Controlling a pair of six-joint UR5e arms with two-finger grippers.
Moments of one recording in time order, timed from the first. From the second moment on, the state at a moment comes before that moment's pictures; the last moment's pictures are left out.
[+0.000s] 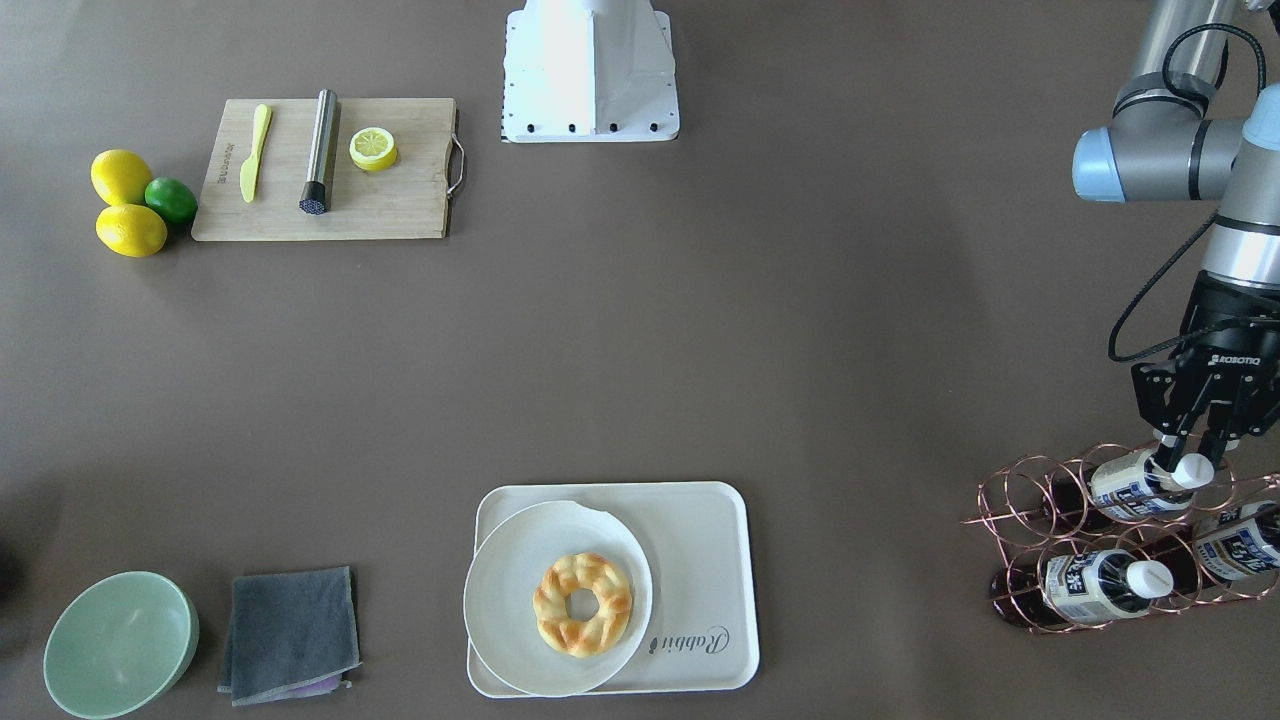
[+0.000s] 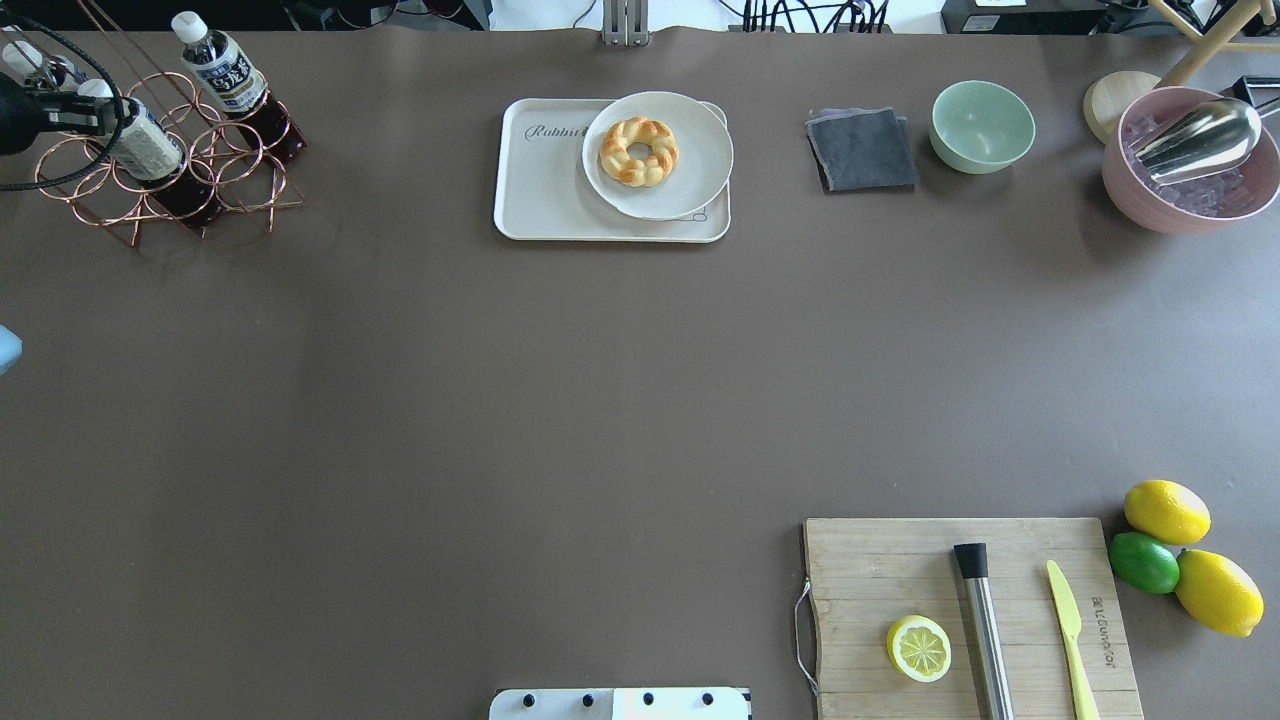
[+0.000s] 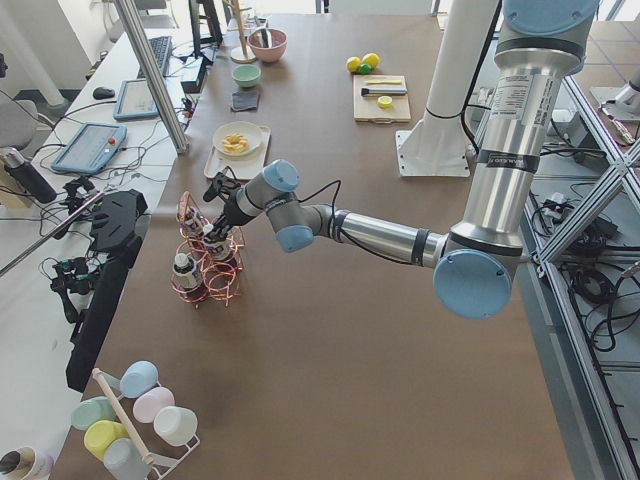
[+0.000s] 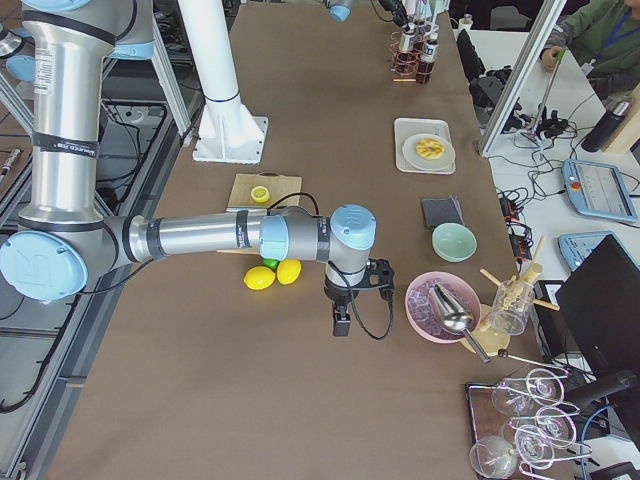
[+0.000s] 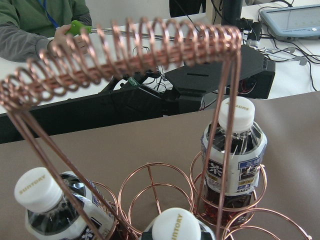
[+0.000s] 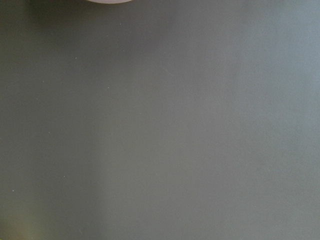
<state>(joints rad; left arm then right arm) -1.10 -1.74 -1.56 -2.47 -1.72 -0.72 1.49 -1.70 1.81 -1.69 2.22 -0.05</state>
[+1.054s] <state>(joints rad) -1.36 -1.74 -1.71 -2.37 -2.07 -0.72 1.49 -1.70 1.81 -1.69 2.22 -0.05</state>
